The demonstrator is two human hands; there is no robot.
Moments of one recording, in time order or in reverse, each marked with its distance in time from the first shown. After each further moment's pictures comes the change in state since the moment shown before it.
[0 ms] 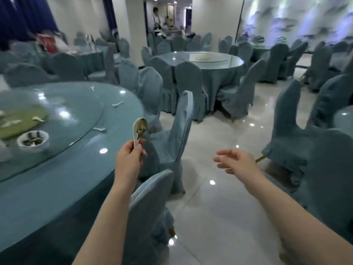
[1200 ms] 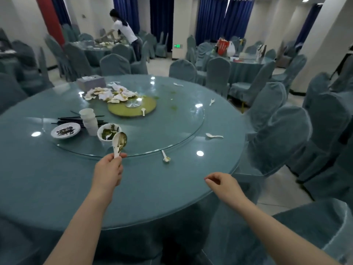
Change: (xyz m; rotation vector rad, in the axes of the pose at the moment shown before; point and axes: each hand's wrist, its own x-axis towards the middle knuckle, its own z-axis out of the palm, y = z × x) left_hand 0.334 -0.040 -0.027 -0.027 1.027 -0.190; right_hand 0.541 -0.082 0.318 -0.599 -0.938 -0.615
